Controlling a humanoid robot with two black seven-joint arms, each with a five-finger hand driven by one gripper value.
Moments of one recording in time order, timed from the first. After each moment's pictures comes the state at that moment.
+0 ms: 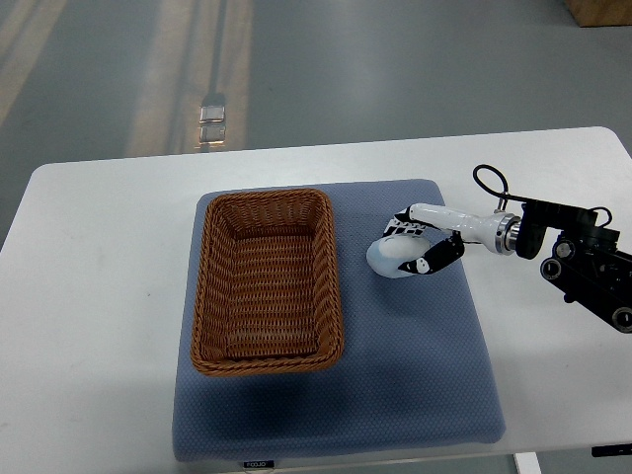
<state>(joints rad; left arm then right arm) -0.13 0.00 -0.12 -0.09 0.07 -0.05 -0.04 0.64 -0.40 0.70 1.04 -1.57 0.30 0.21</state>
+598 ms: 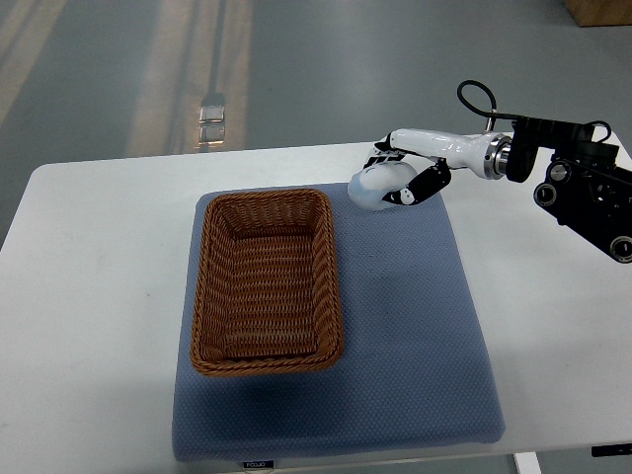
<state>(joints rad) -0.14 0.00 -0.12 -0.09 0.07 -0.05 -0.04 0.91 -0.41 0.62 1.03 -1.57 0.35 0.20</state>
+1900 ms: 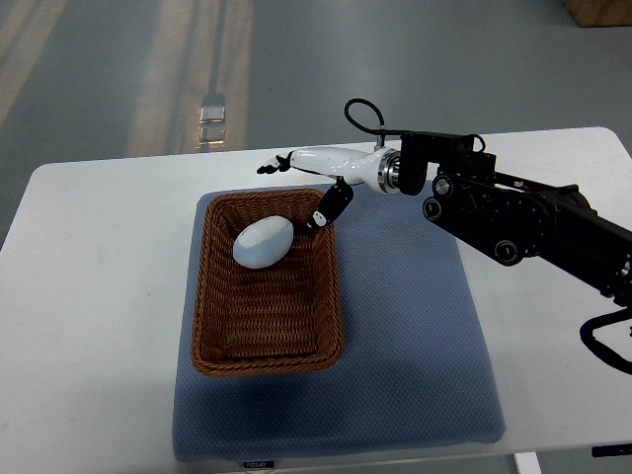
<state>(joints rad) -0.14 0.00 -0.12 -0.09 0.07 -0.04 -0.04 0.99 -0.11 0.56 0.82 -1.56 0.26 0.20</state>
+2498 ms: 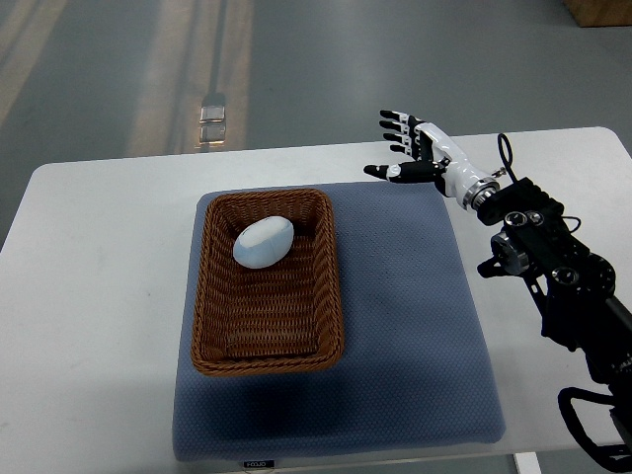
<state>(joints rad) -0.14 0.00 -0.12 -0.09 0.07 -0.04 -0.04 0.58 0.00 1.33 0.80 -1.26 0.17 0.14</state>
